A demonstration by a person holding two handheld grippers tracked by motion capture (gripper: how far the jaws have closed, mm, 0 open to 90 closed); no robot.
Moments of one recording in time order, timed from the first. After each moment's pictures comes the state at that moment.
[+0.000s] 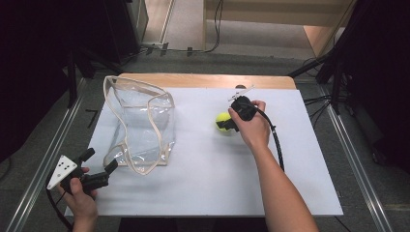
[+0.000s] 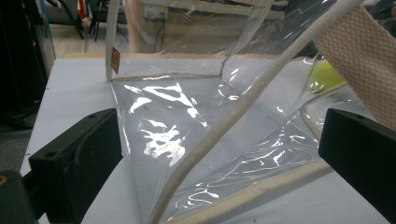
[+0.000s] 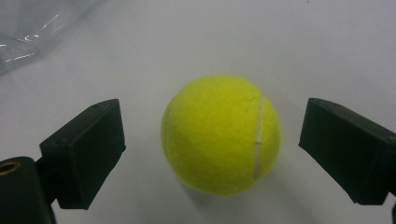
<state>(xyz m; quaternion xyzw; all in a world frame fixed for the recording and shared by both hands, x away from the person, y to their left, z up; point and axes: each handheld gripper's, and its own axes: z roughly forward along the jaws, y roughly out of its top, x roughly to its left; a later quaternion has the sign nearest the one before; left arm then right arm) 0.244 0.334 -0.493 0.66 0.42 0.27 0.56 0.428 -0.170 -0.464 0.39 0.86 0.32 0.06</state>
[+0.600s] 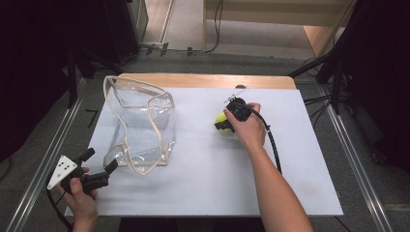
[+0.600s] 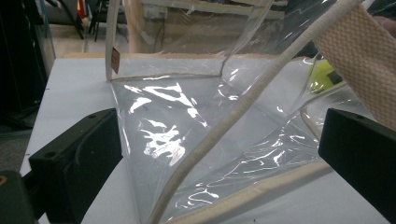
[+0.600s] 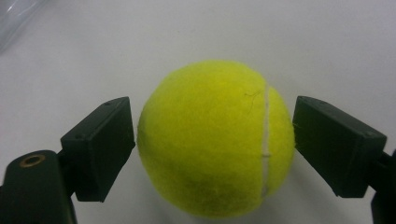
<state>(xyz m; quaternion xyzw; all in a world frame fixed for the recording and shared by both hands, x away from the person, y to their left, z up) 0.244 0.335 -0.493 0.66 0.42 0.27 0.56 0.439 -0.160 -0.482 0.42 0.86 0.29 0.04</state>
